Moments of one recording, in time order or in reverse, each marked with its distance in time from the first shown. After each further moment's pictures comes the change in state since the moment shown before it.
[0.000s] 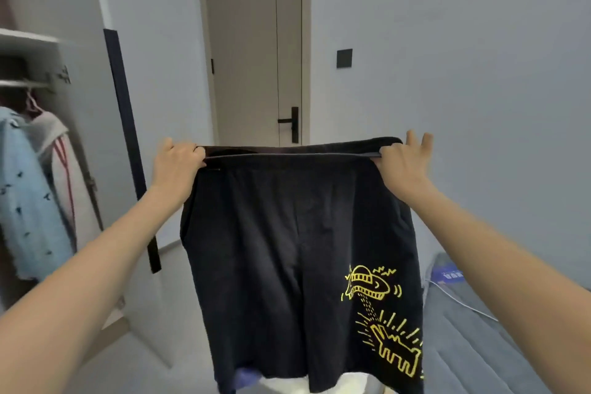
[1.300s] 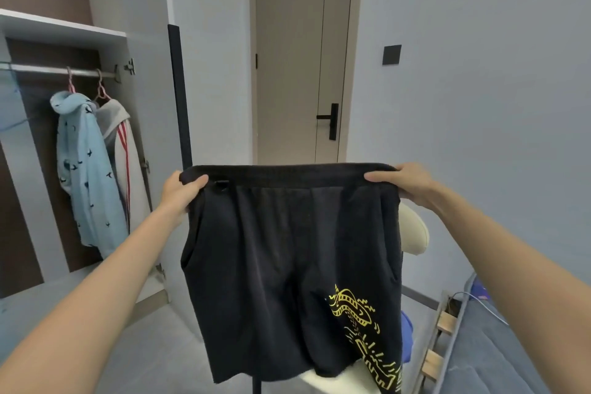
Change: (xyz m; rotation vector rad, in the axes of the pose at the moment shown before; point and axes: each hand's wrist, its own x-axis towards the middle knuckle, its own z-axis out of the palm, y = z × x) left_hand -0.076 -0.036 0.009 -1.369 -0.096 -1.142; right_hand -0.005 -0.052 0.003 1.334 -0.613 0.142
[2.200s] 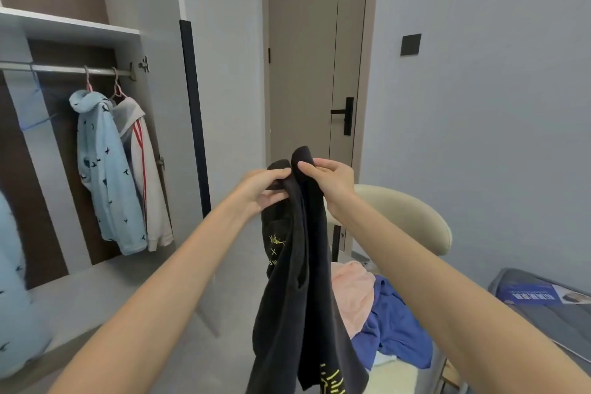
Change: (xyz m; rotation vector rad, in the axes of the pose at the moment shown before) left_hand -0.059 0.047 0.082 -0.341 -0.402 -0.275; right_hand -0.008 -0.052 0.153 0.584 0.040 -0.079
